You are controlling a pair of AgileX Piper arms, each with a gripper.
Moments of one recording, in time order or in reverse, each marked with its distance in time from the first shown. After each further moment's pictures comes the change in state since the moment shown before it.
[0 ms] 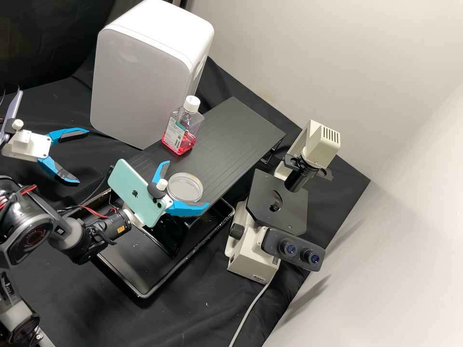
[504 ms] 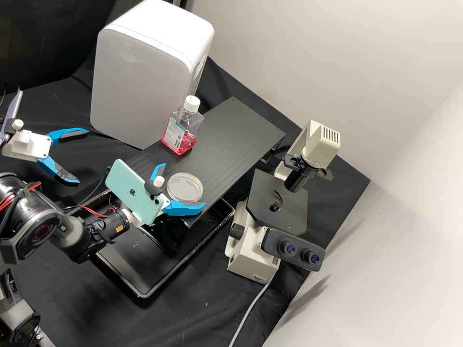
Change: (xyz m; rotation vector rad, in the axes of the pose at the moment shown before) left arm 0.000 0.000 0.000 0.000 0.000 0.000; right arm 0.001 -0.008 0.002 -0.044 -0.013 -0.027
